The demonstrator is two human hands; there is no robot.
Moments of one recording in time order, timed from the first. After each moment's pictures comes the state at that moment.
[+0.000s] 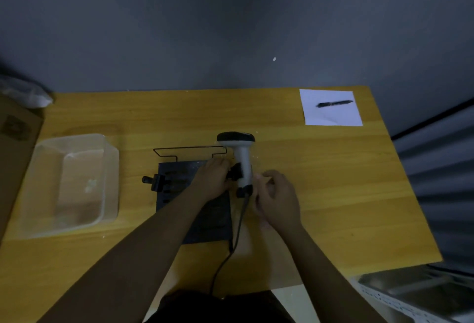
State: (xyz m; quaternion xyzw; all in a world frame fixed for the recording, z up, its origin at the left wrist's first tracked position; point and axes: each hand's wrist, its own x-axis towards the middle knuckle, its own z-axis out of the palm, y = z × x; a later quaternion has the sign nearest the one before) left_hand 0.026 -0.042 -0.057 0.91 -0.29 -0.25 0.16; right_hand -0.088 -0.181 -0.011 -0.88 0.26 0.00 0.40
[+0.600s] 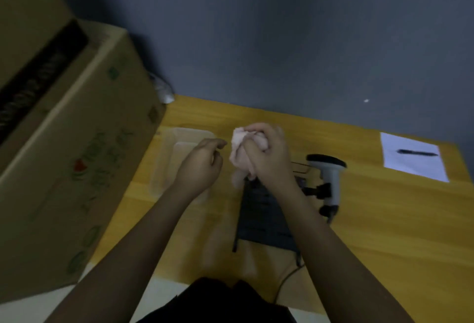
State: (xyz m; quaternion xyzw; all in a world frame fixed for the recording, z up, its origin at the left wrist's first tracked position) left_hand 0.020 0.184 0.058 0.93 -0.08 -0.02 0.35; right_hand 0.004 0.030 0.111 -0.82 0.03 -0.03 0.56
